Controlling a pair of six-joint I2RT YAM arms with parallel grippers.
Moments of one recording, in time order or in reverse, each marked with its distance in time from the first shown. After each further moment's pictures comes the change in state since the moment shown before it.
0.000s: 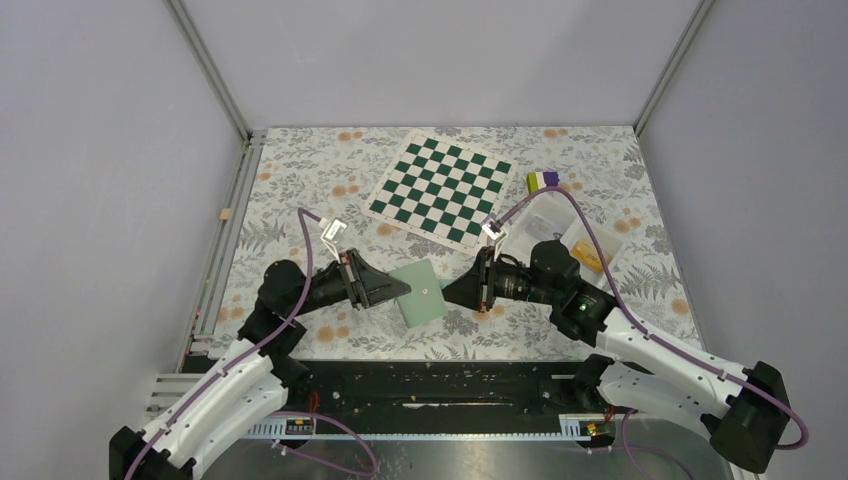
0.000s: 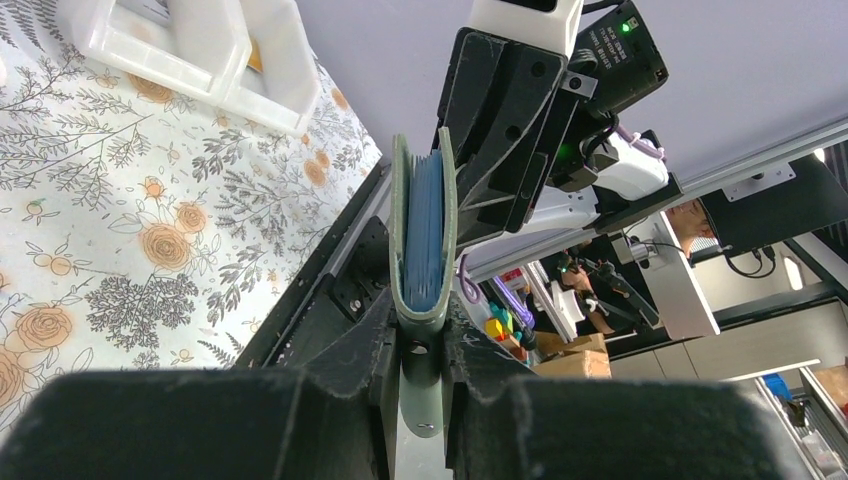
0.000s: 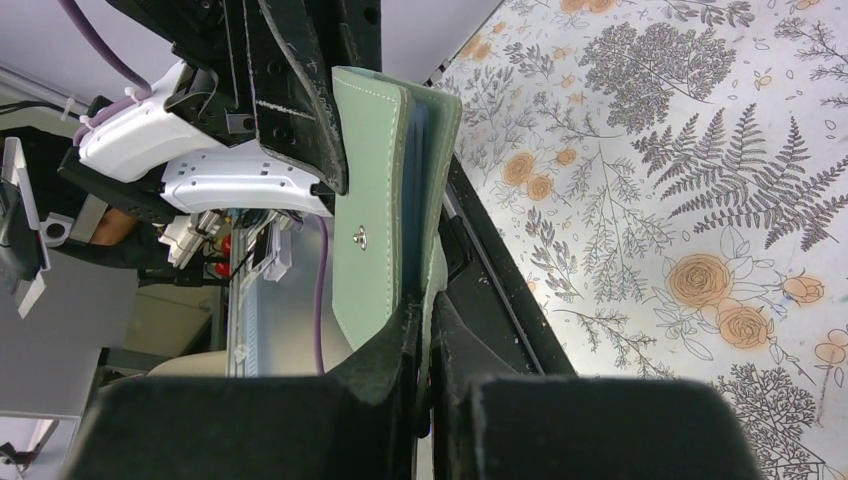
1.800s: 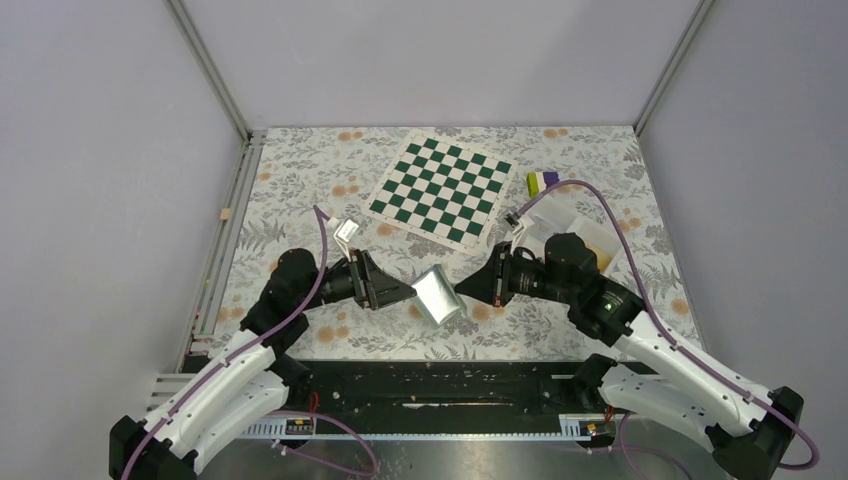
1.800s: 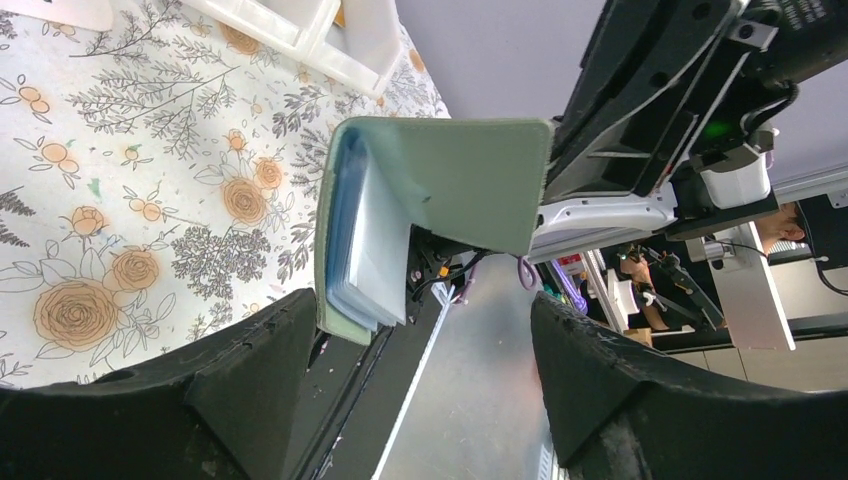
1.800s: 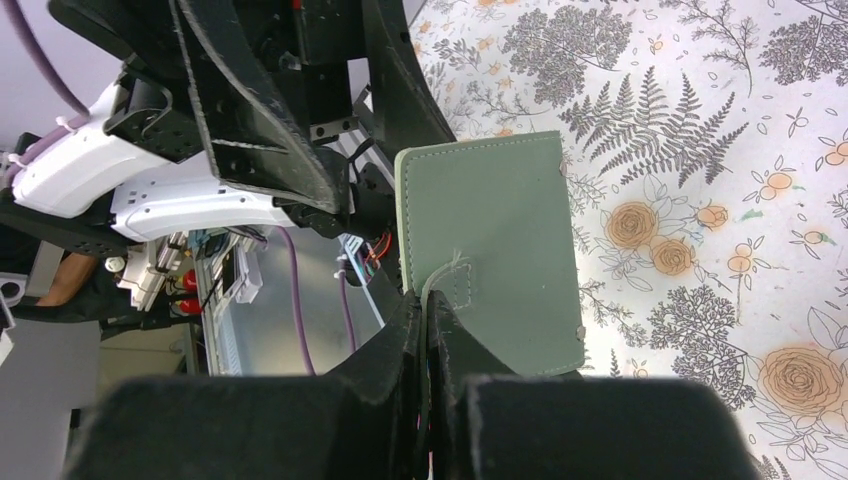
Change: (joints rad) left arm 0.000 0.071 0.059 -0.192 -0.026 0.142; right arm -0.046 -0.085 0.117 -0.338 0.097 -0.018
